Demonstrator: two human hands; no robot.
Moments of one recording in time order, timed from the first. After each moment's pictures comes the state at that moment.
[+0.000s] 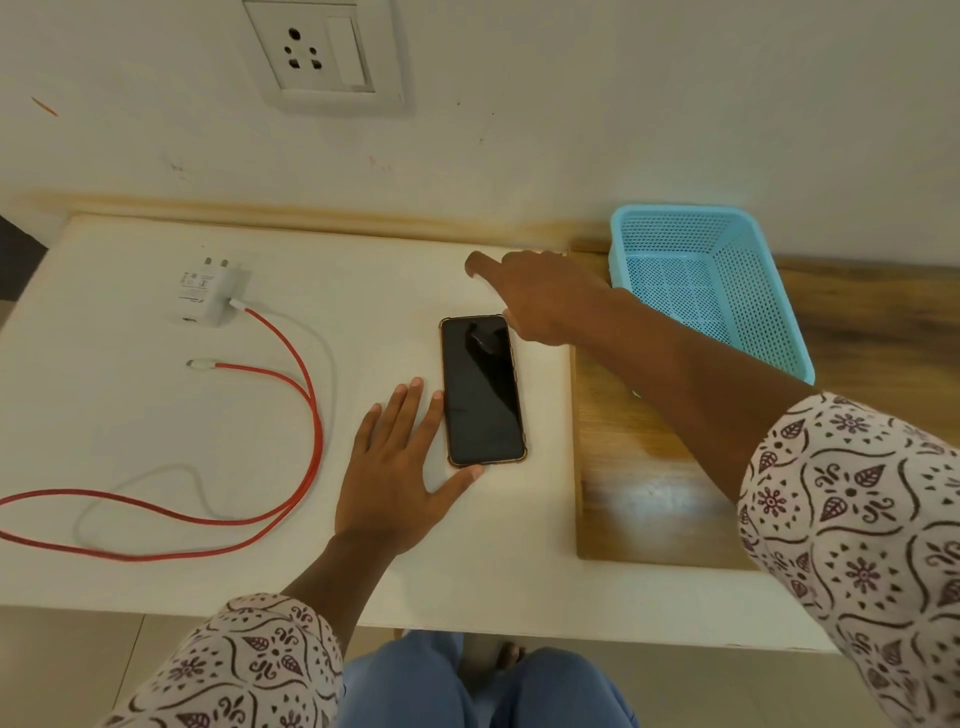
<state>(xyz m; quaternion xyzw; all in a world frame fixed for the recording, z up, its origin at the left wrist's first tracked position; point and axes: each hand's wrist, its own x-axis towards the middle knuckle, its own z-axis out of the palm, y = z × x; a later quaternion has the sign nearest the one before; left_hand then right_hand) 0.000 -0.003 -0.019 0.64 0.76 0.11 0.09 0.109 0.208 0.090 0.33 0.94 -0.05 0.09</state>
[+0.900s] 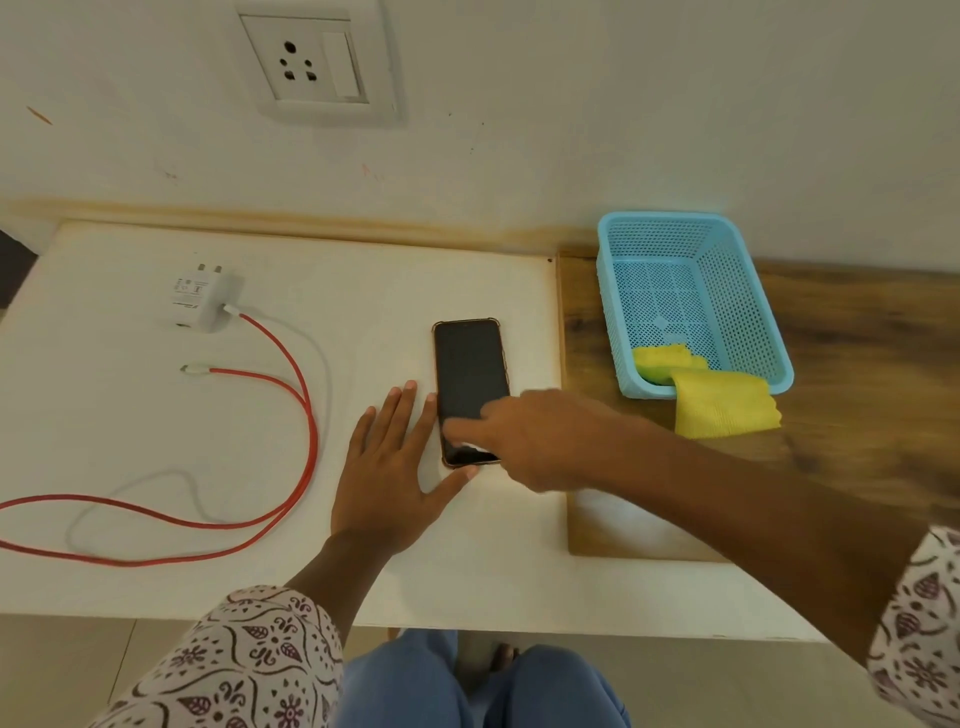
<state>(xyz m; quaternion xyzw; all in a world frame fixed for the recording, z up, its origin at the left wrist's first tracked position) 0.001 -0.003 -0.014 0.65 0.75 0.11 0.10 0.145 0.109 0.087 0.18 0.96 -0.08 0.19</state>
